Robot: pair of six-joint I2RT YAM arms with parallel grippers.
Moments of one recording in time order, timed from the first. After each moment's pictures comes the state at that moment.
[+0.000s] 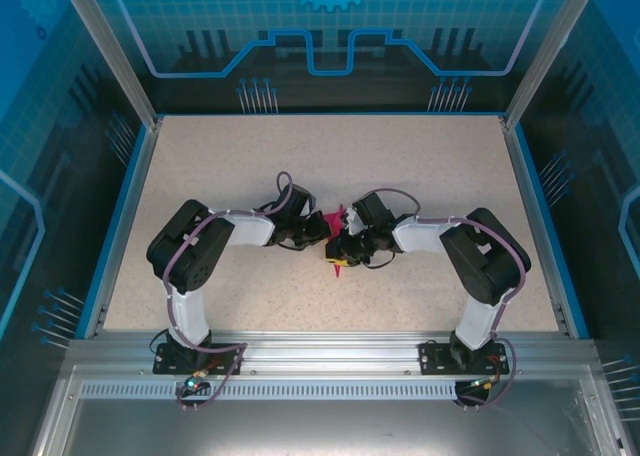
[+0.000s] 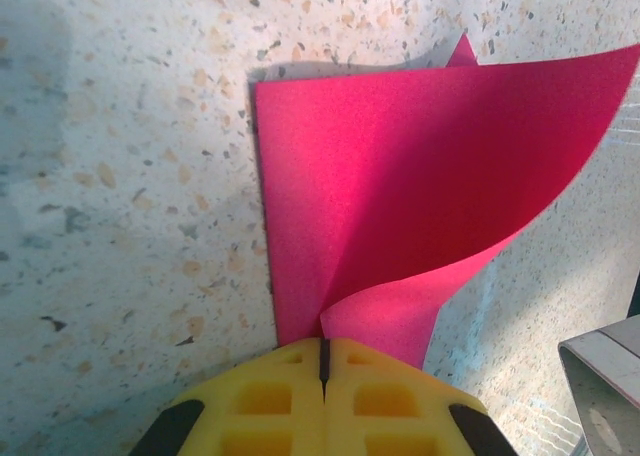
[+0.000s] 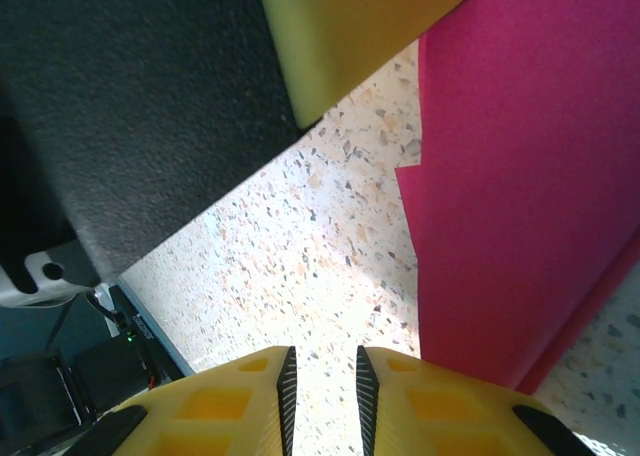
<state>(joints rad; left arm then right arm) -0.52 1.90 0.94 0.08 0.39 -0.94 0.60 1.79 0.86 -0.10 -0.66 0.81</state>
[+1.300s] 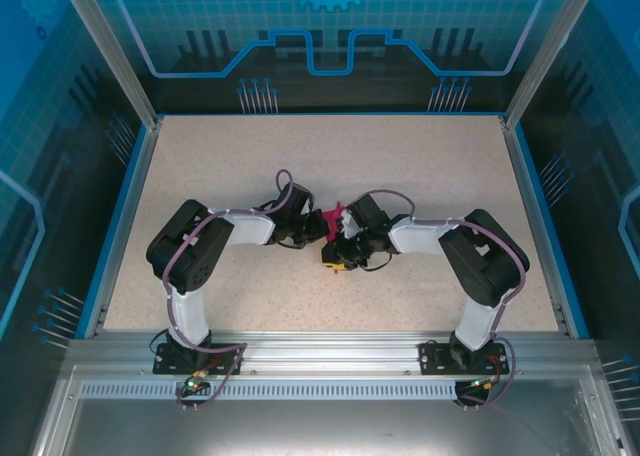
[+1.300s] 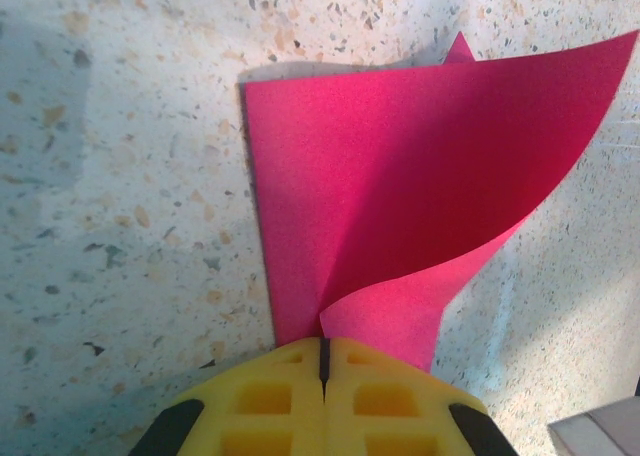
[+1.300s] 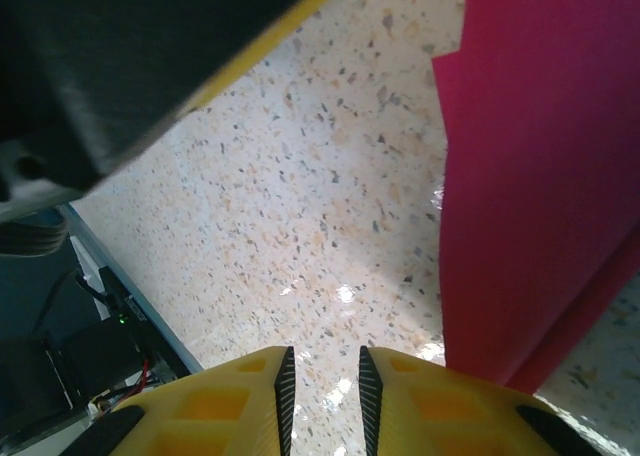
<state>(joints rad) -0.52 1.90 0.95 0.06 0.35 -0.93 0.64 1.79 0.89 -0.15 -0.65 0.81</state>
